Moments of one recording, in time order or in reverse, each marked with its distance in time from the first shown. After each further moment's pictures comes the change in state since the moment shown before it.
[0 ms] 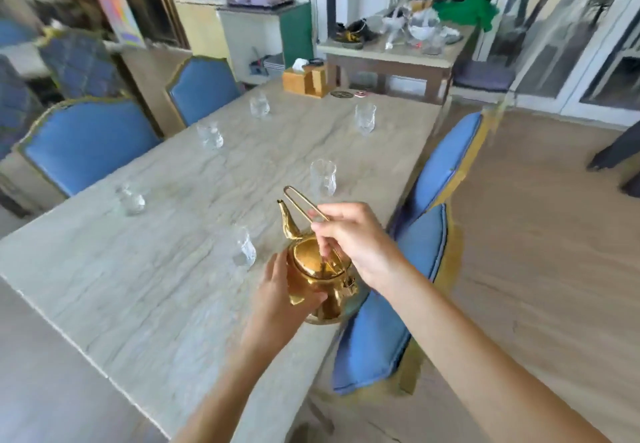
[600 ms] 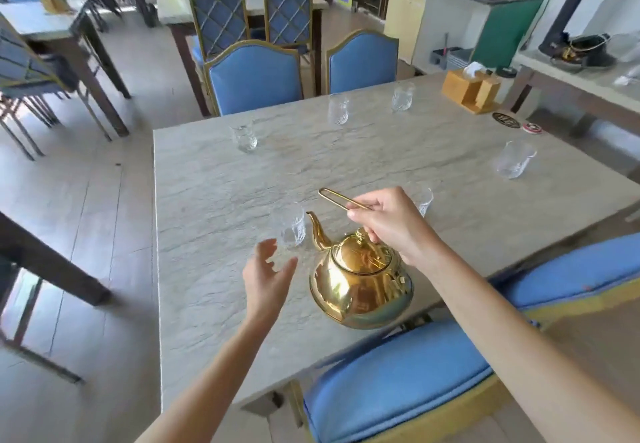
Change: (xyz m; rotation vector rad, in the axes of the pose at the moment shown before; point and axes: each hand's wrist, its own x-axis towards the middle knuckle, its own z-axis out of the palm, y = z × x) left_hand 0.035 -0.021 0.038 -0.312 0.806 -0.616; right_hand 0.126 -0.011 -0.032 -0.487 -0.514 -0.161
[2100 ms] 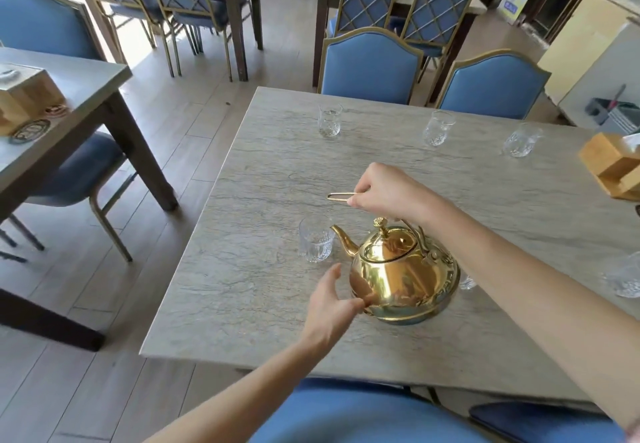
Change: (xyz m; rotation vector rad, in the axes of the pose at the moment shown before) left_hand -0.044 0.053 0.083 -0.257 -0.111 -0.366; right_hand 0.122 -0.046 0.019 -0.736 -0.579 -0.300
